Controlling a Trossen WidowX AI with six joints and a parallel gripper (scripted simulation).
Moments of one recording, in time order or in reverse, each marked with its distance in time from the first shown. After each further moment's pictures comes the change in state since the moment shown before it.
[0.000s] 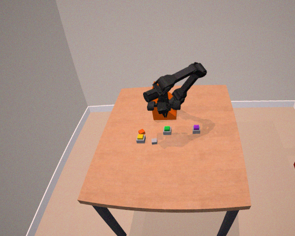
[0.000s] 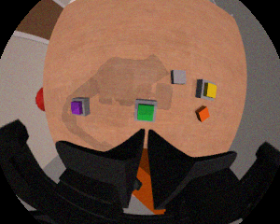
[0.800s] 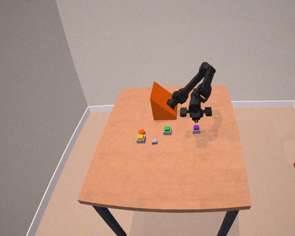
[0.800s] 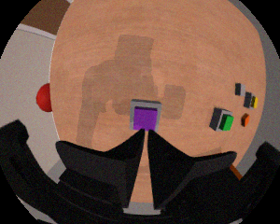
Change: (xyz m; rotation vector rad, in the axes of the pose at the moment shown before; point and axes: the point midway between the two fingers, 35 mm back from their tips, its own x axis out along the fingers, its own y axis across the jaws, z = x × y) arm 0.053 0.182 -0.008 -0.005 0.021 0.007
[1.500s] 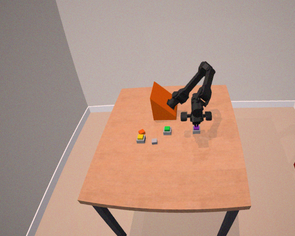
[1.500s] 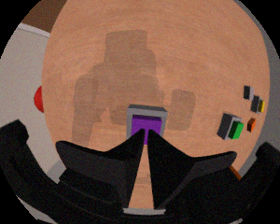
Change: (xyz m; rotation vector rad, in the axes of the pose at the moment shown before) arm 0.032 0.001 0.002 -0.005 -0.015 0.000
